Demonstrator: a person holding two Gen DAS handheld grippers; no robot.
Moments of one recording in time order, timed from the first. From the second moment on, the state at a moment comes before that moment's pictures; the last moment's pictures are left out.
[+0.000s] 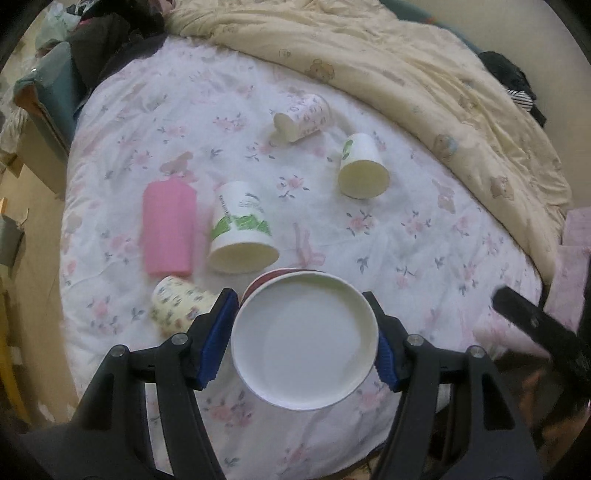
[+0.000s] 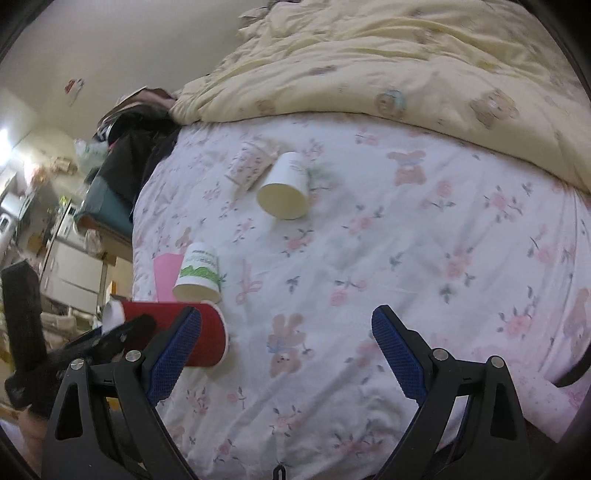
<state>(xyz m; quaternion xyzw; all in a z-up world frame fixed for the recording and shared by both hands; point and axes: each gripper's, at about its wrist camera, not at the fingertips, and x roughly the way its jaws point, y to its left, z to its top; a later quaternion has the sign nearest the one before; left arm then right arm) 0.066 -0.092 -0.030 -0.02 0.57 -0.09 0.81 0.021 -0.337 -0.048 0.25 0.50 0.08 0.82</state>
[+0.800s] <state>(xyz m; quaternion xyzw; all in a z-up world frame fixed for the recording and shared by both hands) 0.100 -0.117 -0.074 0.02 0.62 -0.04 0.78 0.023 -0.338 -0.049 0.27 0.51 0.10 0.81</state>
